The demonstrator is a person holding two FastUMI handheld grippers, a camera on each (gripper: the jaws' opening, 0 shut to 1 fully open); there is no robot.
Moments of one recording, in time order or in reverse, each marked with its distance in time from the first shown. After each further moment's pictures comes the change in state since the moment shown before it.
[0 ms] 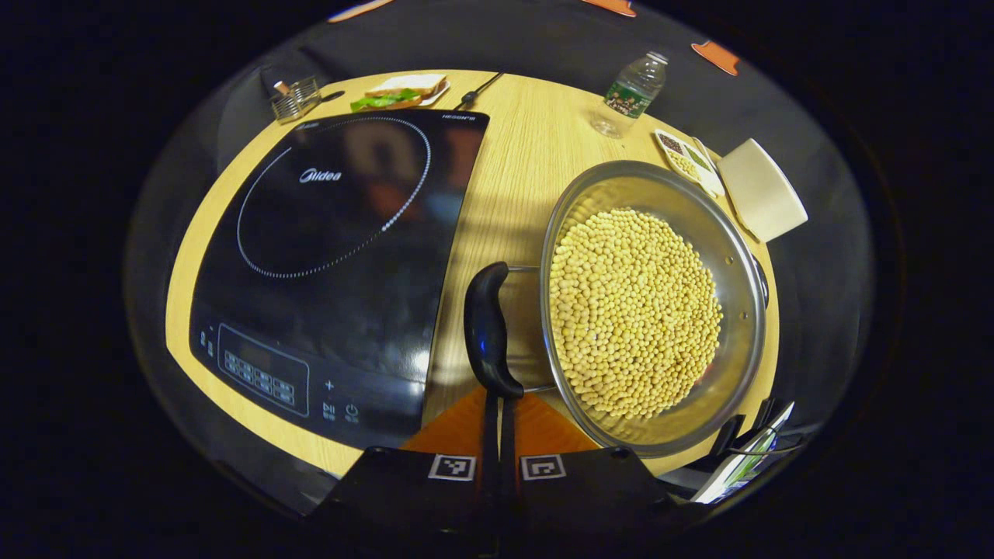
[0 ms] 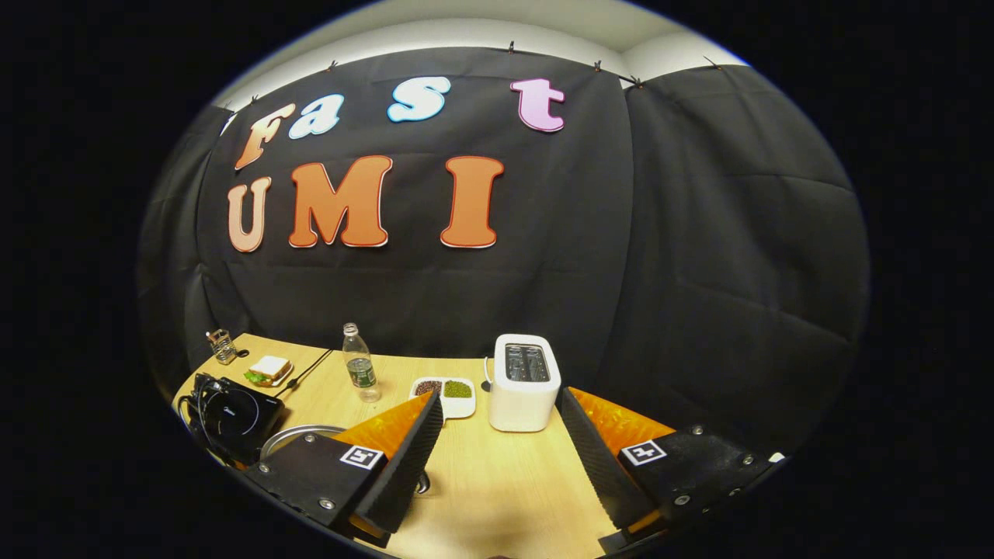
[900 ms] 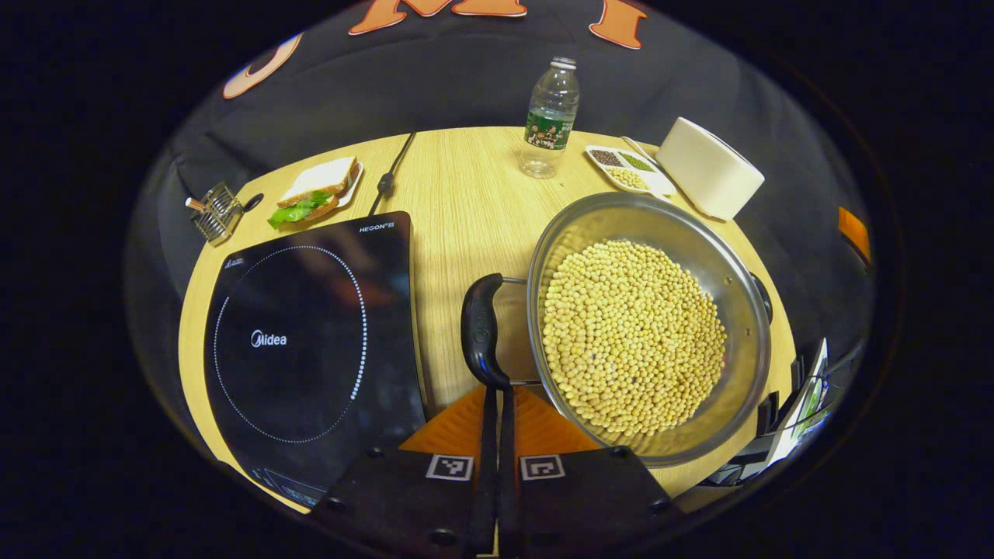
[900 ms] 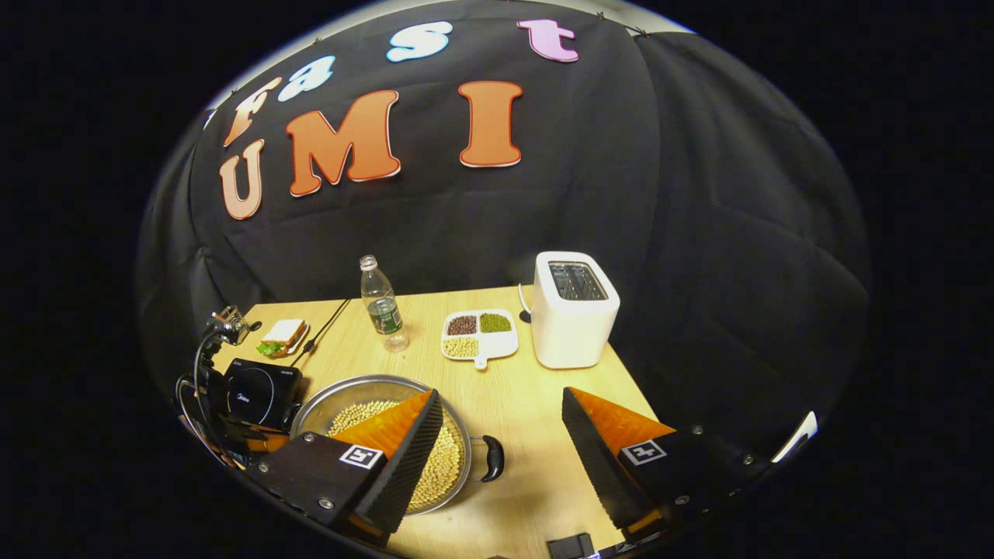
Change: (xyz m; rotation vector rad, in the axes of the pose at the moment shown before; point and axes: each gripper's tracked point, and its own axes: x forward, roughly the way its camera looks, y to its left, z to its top) left arm 0.010 -0.022 0.093 0.296 -0.172 -0.105; right arm 0.033 0.065 -0.096 0.069 0.297 0.059
